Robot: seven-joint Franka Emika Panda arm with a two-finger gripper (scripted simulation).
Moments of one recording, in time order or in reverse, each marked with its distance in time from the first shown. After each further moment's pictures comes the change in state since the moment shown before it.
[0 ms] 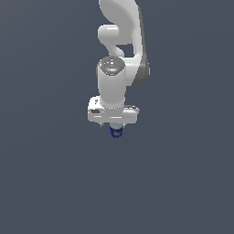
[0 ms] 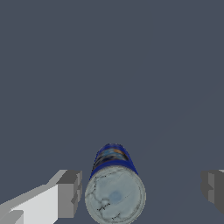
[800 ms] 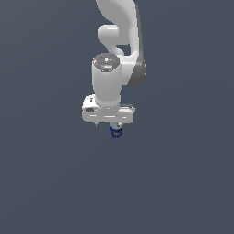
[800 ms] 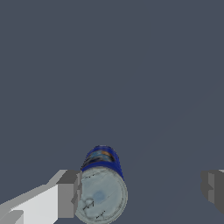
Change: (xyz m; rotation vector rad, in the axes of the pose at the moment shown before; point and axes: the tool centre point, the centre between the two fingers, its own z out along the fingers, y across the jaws) arm 0.005 0.018 -0.009 -0.018 0.011 -0.007
